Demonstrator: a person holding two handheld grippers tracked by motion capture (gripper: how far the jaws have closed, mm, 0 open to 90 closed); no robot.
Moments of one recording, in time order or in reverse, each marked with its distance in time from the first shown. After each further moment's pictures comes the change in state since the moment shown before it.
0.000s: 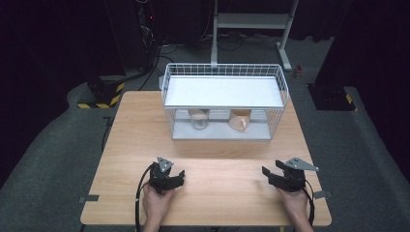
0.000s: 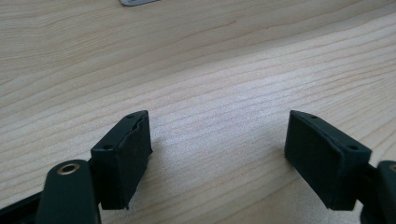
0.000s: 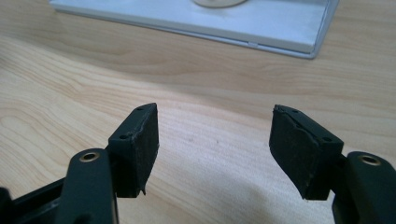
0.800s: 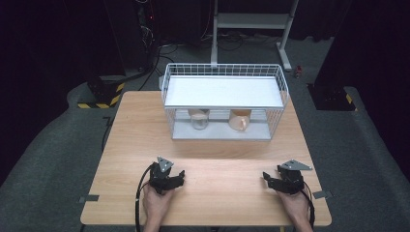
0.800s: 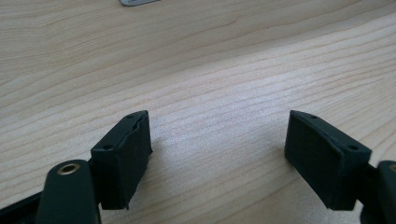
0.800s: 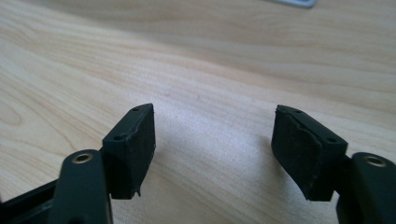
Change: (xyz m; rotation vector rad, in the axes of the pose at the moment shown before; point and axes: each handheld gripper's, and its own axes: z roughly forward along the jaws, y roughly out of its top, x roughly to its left) left arm 0.000 0.000 0.000 0.000 0.001 0.000; right arm -0.002 -0.011 0.011 0.147 -0.067 -0.035
